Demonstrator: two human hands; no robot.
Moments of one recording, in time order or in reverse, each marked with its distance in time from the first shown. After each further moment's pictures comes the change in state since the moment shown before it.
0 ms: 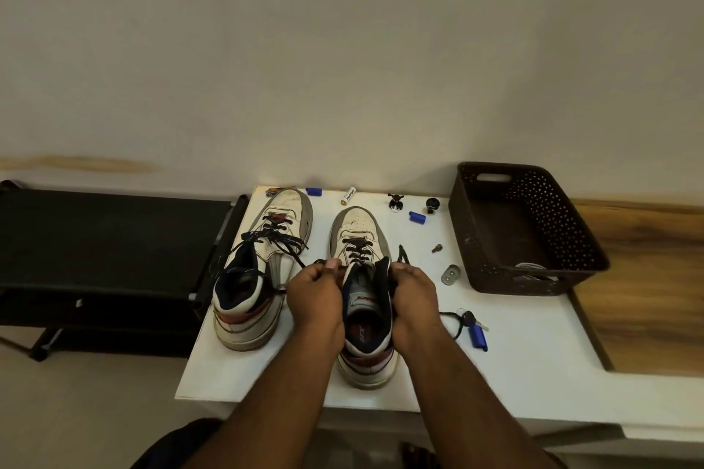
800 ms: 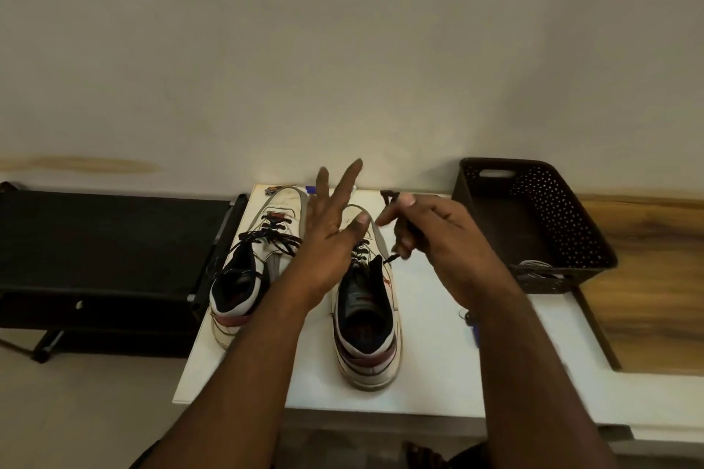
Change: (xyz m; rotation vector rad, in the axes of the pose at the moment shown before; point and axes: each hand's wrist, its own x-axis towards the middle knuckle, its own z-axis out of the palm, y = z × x) left_hand 0.008 0.060 -0.001 0.573 -0.661 0.646; right_hand -0.045 -0.090 -0.005 -0.553 -0.632 -0.655
